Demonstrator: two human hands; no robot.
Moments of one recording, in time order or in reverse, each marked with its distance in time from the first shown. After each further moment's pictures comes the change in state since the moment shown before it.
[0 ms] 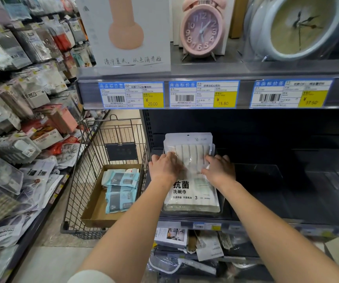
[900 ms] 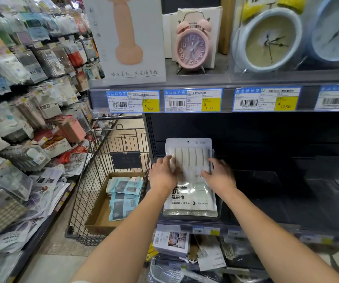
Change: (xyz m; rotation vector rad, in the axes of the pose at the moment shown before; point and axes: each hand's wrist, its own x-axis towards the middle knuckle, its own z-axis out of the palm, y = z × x) left_hand -0.019 -0.009 0.001 -0.239 0.173 0.017; right_hand -0.020 0.007 -0.007 0.309 0.106 -0.014
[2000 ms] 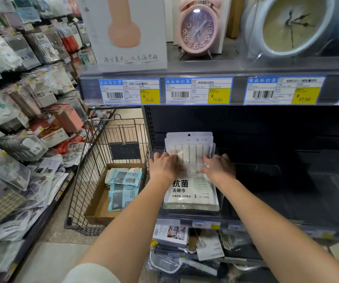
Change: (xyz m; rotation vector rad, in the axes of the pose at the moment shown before) left_hand 0.014 0.006 -0.002 0.379 -0.195 0.104; right_hand 0.022 -0.002 0.009 -0.364 -0.129 -0.050
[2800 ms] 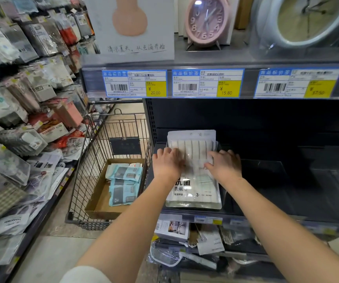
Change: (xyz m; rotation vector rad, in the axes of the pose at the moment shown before) left_hand 0.000 0.003 0.015 -0.033 0.088 -0.043; right_hand -0.014 -0.004 -0.012 -0.106 0.059 0.005
